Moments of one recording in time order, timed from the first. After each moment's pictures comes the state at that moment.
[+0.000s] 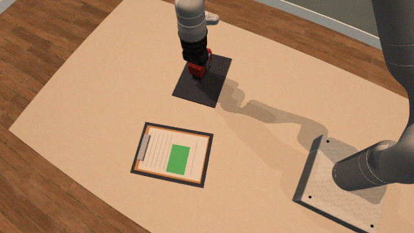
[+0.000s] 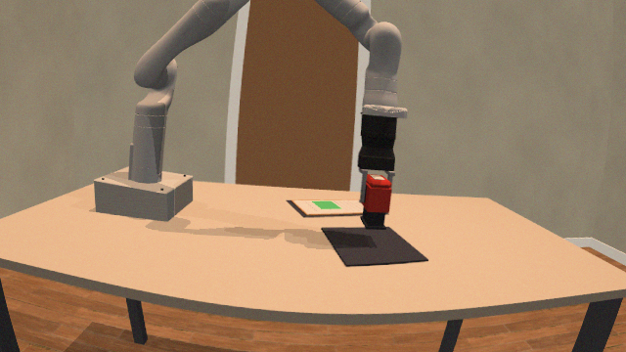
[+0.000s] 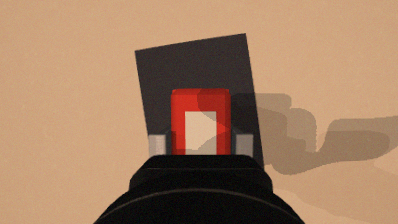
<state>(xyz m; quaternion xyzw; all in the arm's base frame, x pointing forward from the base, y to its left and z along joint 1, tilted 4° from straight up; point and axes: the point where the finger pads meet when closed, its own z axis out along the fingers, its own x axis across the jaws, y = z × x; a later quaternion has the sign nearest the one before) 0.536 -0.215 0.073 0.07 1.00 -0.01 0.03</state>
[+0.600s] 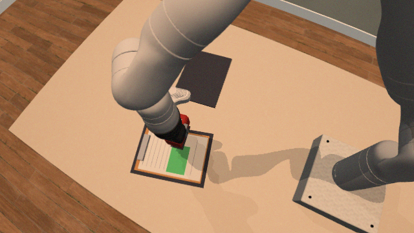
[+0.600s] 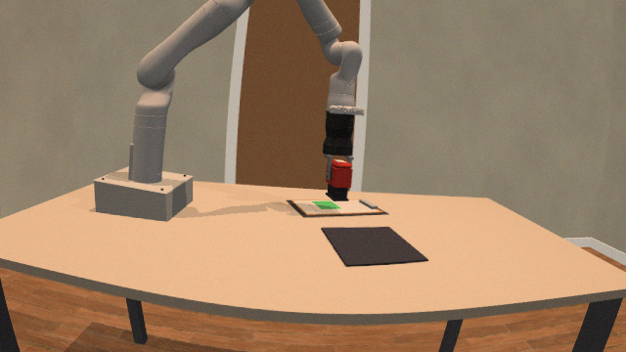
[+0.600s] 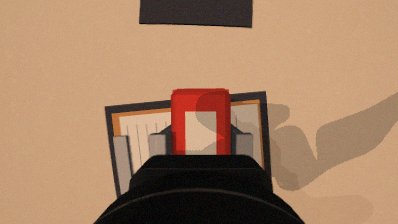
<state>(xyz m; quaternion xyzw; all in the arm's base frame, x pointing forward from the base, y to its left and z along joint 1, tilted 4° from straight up) 0.517 0.037 0.063 -0.03 1.00 -0.01 0.03</state>
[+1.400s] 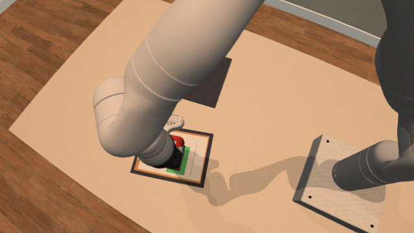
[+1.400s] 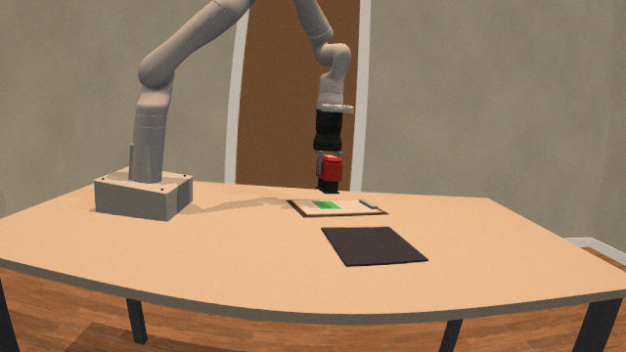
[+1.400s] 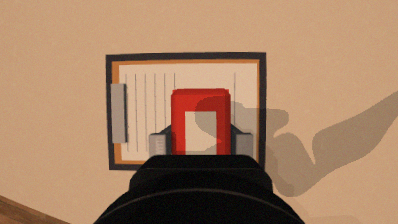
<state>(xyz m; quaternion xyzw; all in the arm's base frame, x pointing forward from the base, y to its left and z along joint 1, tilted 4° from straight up) 0.504 0.105 0.064 -0.07 1.00 -0.01 0.03</state>
